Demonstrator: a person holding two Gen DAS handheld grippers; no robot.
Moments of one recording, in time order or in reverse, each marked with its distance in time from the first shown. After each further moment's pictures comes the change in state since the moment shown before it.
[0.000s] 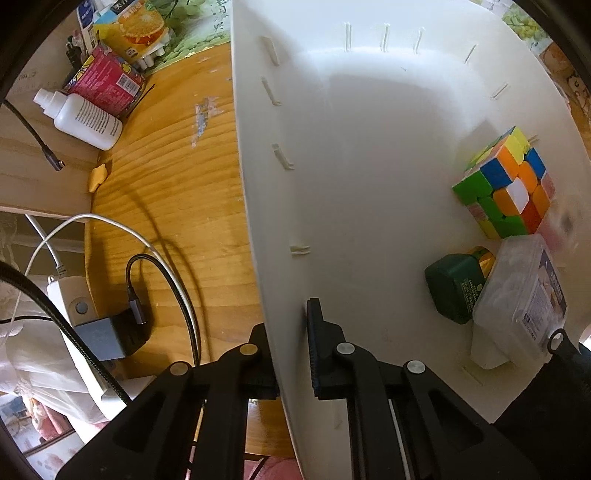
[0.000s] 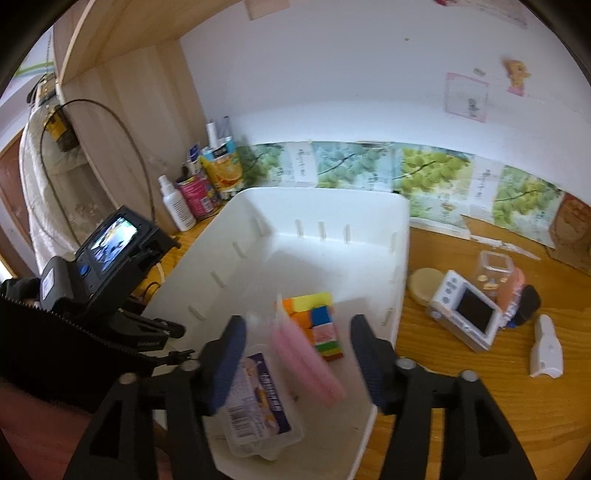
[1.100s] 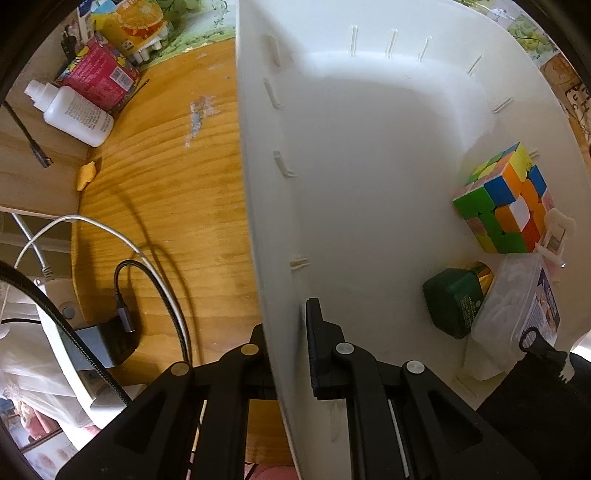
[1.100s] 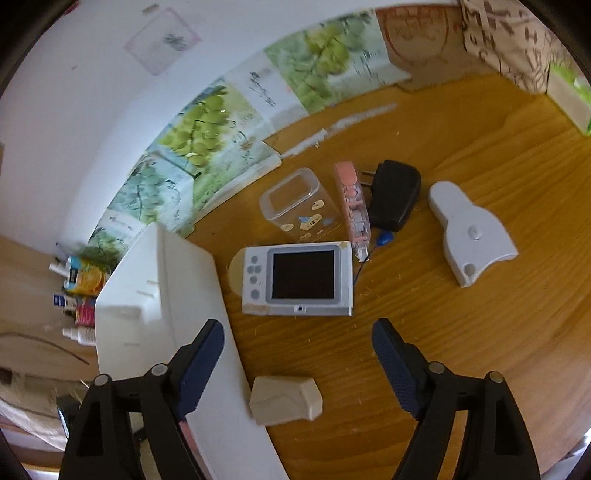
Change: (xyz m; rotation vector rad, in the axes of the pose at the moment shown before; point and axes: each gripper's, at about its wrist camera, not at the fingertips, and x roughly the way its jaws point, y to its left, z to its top) left arm 0.012 0.018 0.006 -0.013 0.006 -0.057; right arm 0.035 -0.184 -0.008 0.760 0.212 -0.144
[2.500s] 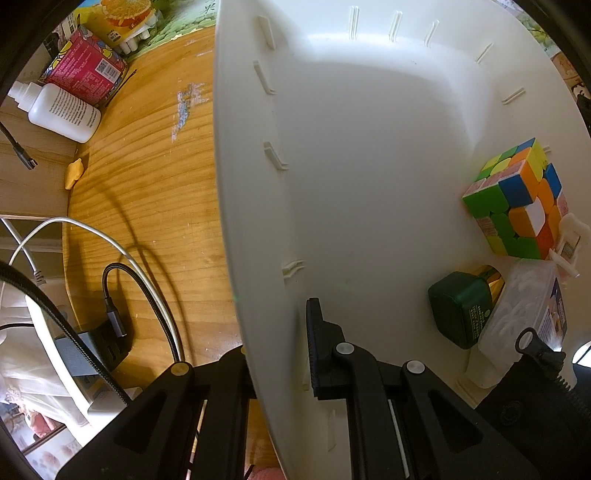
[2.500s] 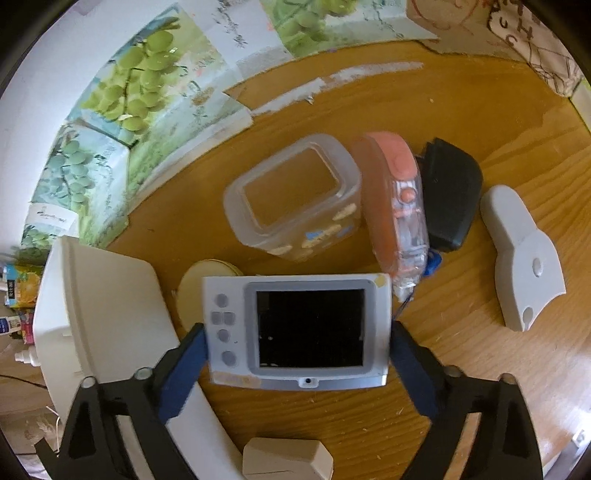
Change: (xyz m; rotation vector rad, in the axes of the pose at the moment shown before) left arm 0.032 -0.002 0.017 0.018 0.048 0.003; right arm 0.079 0.024 0.040 0.010 0.159 -0.210
